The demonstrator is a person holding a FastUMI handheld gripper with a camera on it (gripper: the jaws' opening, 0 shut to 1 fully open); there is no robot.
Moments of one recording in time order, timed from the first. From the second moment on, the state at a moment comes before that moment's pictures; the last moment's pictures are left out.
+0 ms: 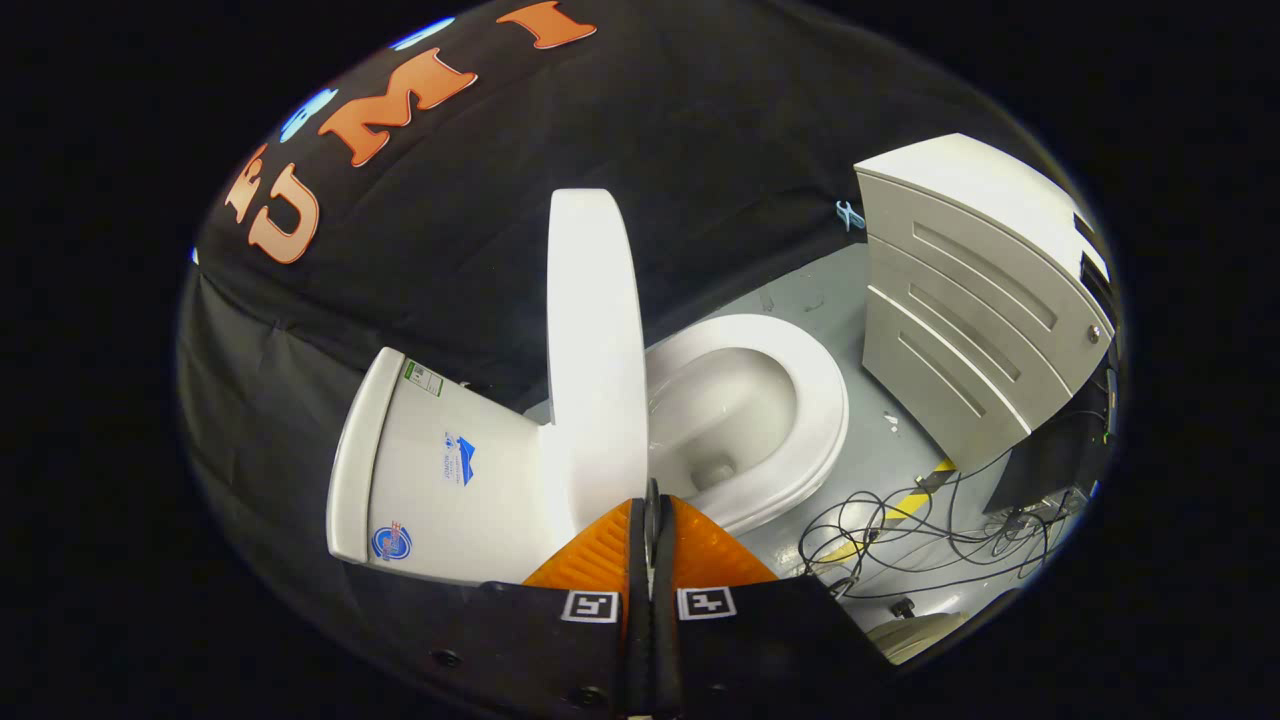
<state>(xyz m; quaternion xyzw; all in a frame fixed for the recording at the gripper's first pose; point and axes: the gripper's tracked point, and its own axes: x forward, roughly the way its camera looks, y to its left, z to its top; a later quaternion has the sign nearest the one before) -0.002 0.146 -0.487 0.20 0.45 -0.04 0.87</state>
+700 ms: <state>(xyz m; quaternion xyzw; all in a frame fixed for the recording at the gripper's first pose) -0.006 0.213 -0.451 0.11 0.46 -0.05 0.88</state>
